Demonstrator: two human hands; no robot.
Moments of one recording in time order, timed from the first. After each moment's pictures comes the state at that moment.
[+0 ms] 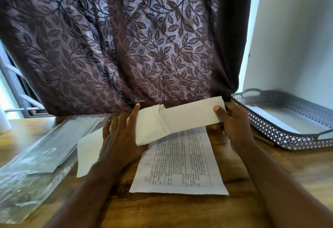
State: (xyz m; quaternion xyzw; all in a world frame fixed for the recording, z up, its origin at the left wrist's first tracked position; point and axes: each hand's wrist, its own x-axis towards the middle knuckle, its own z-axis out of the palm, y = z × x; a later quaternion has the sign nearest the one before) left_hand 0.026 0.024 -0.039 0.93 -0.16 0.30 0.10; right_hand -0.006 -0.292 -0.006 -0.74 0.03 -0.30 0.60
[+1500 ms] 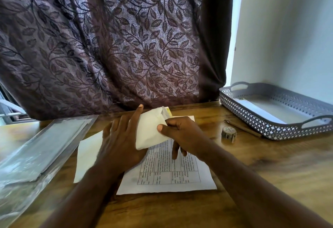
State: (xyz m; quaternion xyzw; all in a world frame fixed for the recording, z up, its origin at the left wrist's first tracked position) left_hand 0.011 -0.007 -0.036 0.92 -0.23 0.29 0.10; right_hand -0.030 -0.221 -0.004 -0.84 -0.13 -0.04 0.53
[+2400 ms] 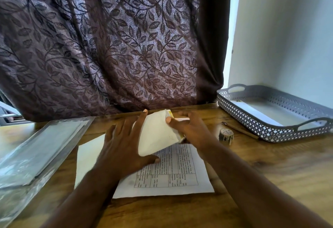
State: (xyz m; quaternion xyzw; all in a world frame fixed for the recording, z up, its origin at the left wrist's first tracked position) left_hand 0.012 -0.014 -0.037 0.93 -0.26 0.24 0.09; right_hand -0.012 -0.238 -0.012 -0.74 0.05 -0.07 0.67
